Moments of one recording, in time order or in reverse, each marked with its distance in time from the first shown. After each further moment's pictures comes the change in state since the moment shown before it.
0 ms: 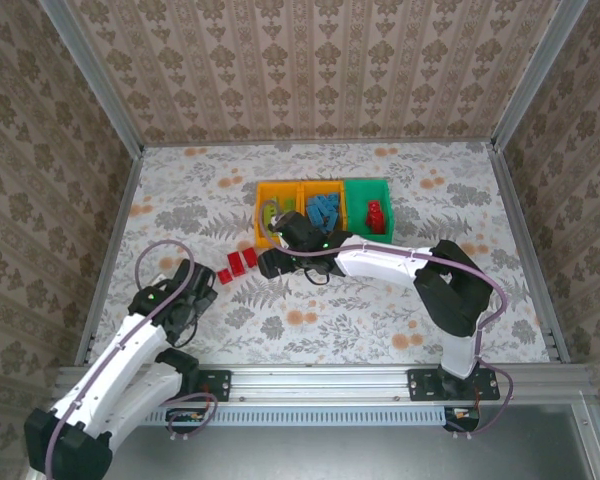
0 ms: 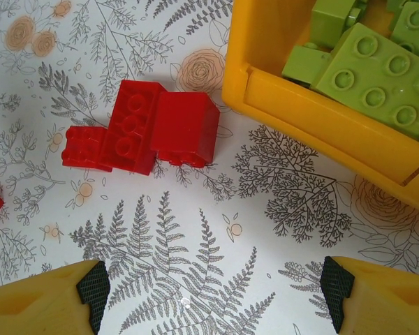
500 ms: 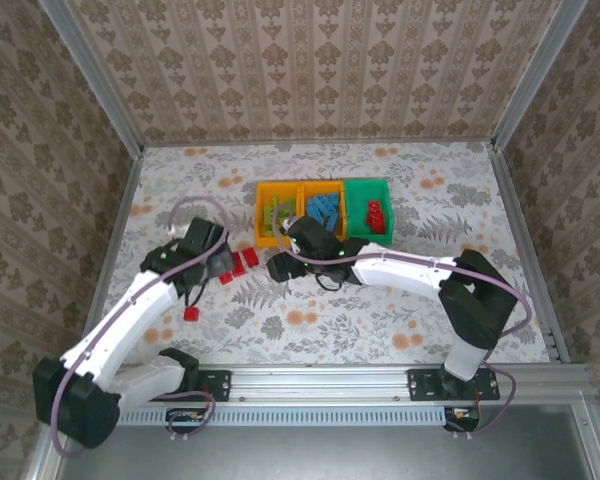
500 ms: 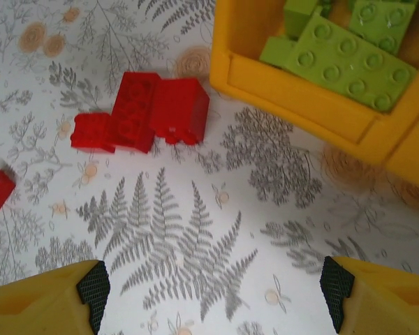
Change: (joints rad) left arm -0.053 0.242 0.246 0.137 -0.037 0.462; right arm 0.000 -0.121 -0.109 0.028 0.027 0.008
